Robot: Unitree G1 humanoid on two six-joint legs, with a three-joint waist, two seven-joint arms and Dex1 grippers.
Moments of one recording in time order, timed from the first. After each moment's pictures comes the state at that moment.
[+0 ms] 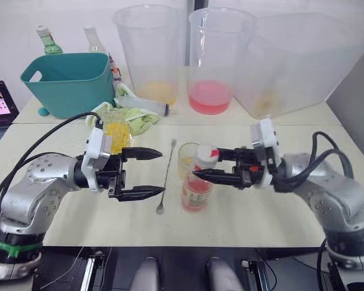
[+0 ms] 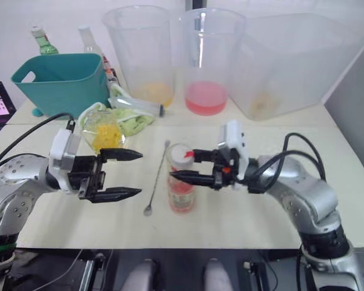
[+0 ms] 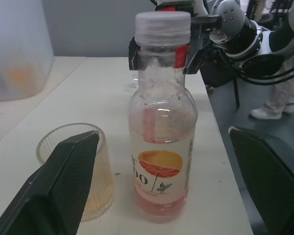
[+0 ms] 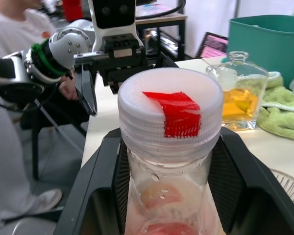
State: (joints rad) left arm -0.40 0.79 0.06 -0.28 -0.75 0.44 -1.26; right arm -0.43 -0.64 0.01 -0.58 0.85 0.69 0.75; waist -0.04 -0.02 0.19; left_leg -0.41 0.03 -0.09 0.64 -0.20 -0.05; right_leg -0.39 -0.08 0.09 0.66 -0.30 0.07
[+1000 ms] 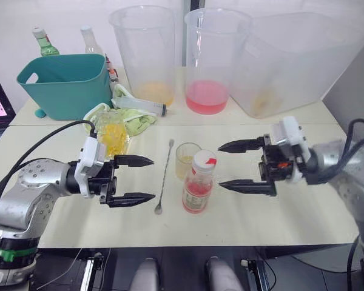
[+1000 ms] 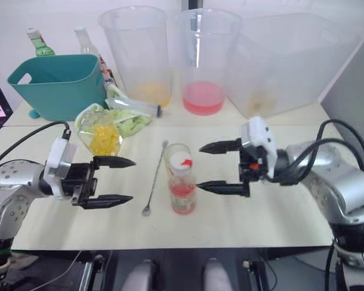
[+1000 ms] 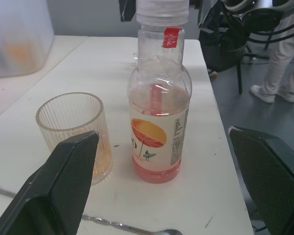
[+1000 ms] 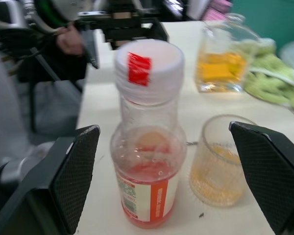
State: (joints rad) left arm -0.22 0.83 0.21 -0.37 -0.71 0.44 -1.27; right arm -0.60 -0.87 0.06 -0.26 0.75 0.50 1.32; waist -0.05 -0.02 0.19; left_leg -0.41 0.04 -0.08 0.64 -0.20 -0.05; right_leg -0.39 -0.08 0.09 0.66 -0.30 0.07
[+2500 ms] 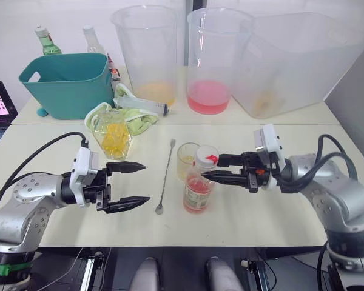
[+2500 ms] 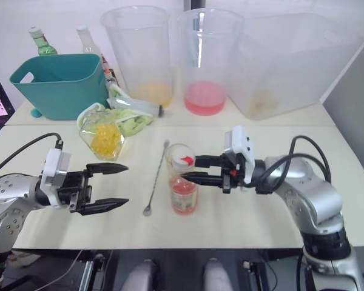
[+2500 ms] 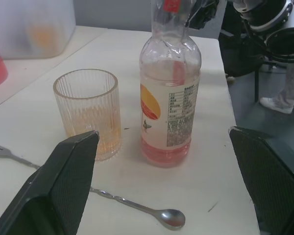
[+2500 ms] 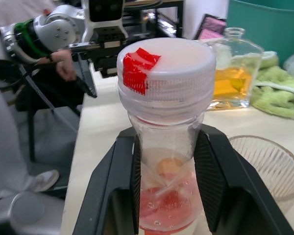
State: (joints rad) left arm -0.21 0.80 0.16 -0.25 -0.68 0.36 -1.28; right arm -0.39 -0.61 -0.03 -0.57 0.73 0.71 0.89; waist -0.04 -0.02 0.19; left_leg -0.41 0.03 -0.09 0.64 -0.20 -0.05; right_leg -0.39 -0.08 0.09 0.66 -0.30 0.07
